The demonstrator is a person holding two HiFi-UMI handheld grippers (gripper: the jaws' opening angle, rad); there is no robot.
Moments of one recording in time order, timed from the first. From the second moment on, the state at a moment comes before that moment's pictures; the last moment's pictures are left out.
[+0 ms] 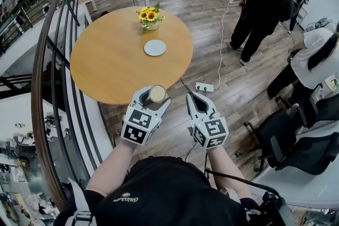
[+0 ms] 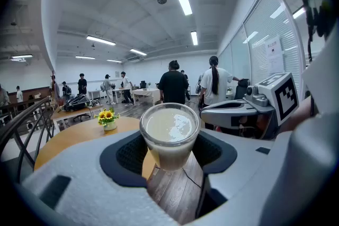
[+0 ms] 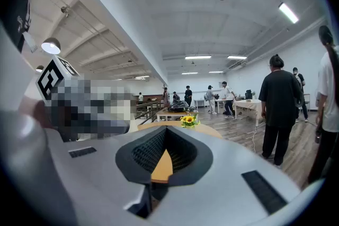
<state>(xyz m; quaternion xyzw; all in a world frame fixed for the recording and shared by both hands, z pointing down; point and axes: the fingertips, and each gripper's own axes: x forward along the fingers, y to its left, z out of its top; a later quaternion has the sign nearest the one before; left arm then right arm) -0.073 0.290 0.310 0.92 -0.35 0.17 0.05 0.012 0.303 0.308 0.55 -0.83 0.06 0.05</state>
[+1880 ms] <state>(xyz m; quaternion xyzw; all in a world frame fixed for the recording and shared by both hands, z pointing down) -0.010 0.250 0.321 0.90 -0.40 0.16 0.06 0.085 0.267 0.327 0.49 -0.87 0.07 0.04</state>
